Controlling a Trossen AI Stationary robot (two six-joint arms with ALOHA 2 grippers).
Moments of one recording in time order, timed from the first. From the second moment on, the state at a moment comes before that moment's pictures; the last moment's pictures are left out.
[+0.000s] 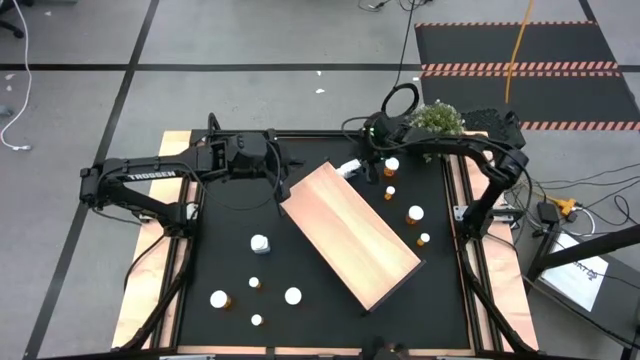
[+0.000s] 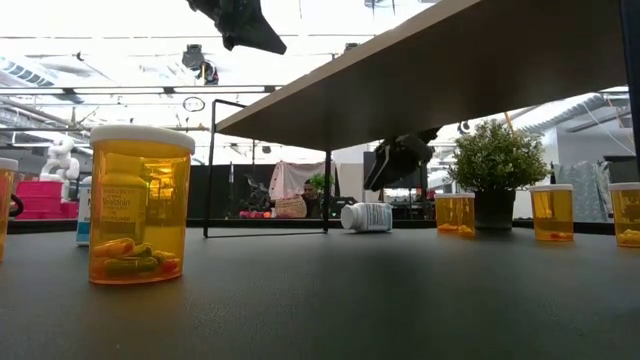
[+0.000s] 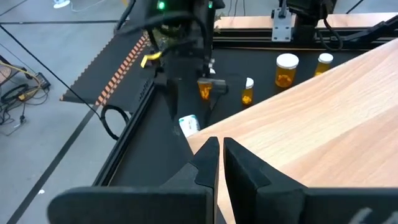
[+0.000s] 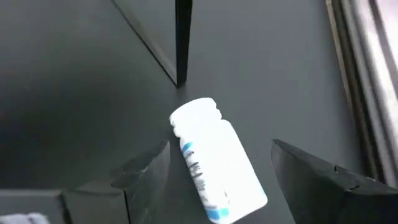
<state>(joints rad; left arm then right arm) 0.19 1.27 1.15 -0.37 -0.12 0.11 -0.65 1.73 1.03 -0.23 -0.40 -0.62</state>
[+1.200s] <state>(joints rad) 0.19 1.27 1.15 -0.37 -0.12 0.16 -0.64 1.75 1.11 -0.43 -0.20 -0.63</state>
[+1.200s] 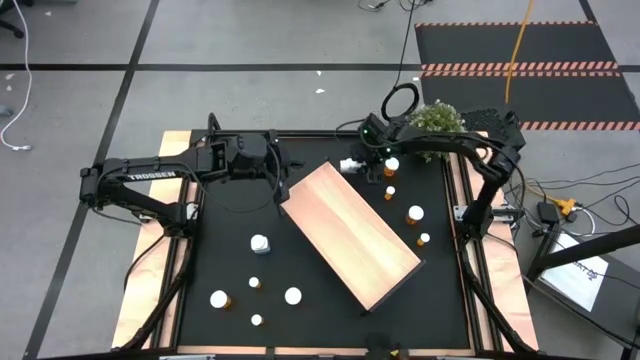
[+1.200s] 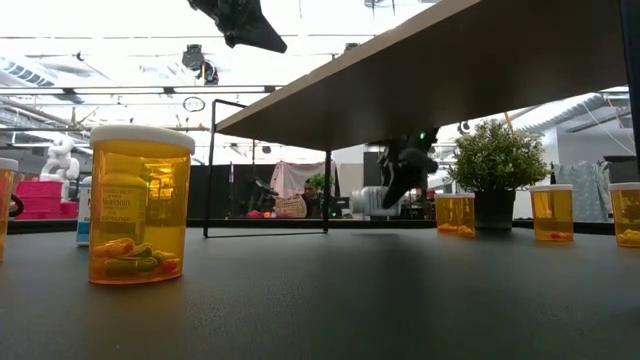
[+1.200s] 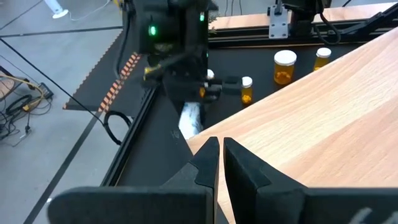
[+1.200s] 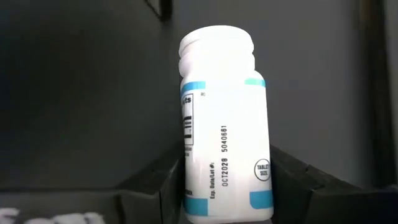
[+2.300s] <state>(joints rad) -0.23 1.29 1.15 -0.31 -0.25 0.23 -0.27 1.18 0.89 -0.14 -0.45 0.01</state>
